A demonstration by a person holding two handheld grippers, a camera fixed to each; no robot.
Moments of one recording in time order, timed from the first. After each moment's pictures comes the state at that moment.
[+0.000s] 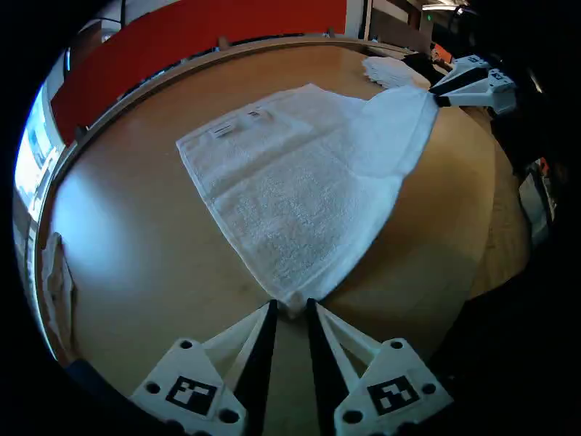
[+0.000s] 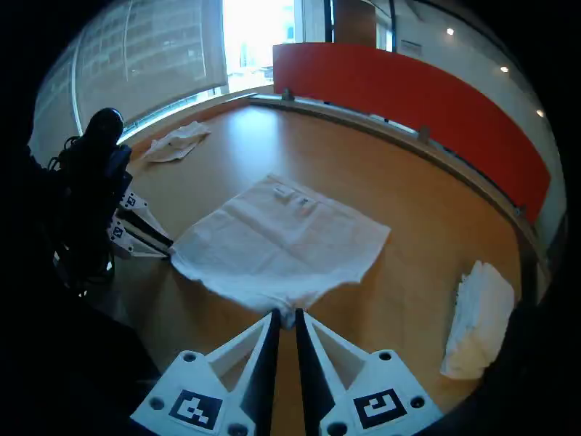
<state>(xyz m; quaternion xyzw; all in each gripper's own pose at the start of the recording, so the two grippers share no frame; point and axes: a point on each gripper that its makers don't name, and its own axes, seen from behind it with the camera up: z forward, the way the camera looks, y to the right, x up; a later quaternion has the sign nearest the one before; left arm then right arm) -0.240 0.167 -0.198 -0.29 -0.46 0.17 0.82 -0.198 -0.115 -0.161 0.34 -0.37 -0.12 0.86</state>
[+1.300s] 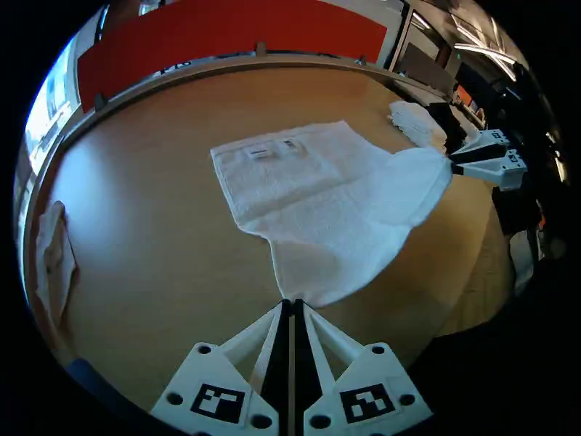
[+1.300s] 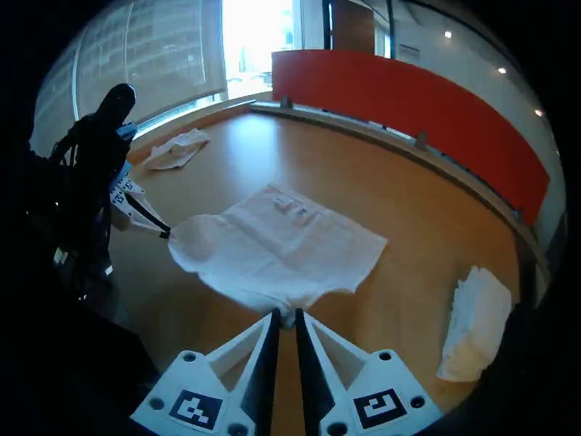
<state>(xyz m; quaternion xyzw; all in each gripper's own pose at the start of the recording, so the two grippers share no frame) -0.187 0.153 -0.172 -0.26 -0.47 0.07 0.84 -0.184 -0.118 -0.157 0.34 -0.36 -0.12 0.86</state>
